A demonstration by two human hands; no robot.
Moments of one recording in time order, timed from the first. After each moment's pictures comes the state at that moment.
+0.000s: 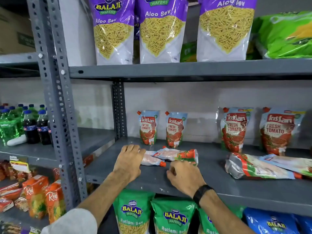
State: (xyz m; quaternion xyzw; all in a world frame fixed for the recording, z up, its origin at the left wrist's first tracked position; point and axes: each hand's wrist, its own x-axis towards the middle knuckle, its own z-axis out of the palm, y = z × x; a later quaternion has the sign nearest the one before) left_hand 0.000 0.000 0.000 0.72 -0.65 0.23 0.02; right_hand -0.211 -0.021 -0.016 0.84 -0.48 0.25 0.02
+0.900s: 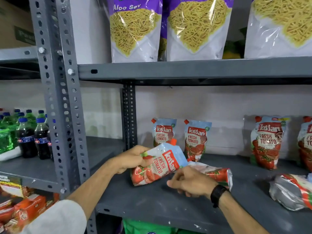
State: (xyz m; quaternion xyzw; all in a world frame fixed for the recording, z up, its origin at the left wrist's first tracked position) left_hand 0.113 -0.066 0.044 0.61 -0.63 -0.36 0.32; right_hand -0.131 -0.082 0.014 0.81 -0.46 0.13 -0.34
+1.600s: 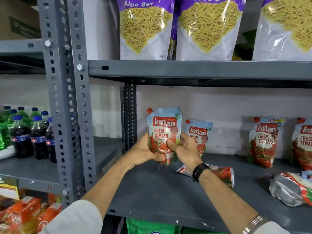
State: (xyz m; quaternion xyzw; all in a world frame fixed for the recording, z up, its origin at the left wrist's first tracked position) left_hand 0.108 -0.078 0.046 0.51 -0.65 -0.33 0.46; right_hand -0.068 -0.110 0.047 0.64 -0.34 0.55 -0.42
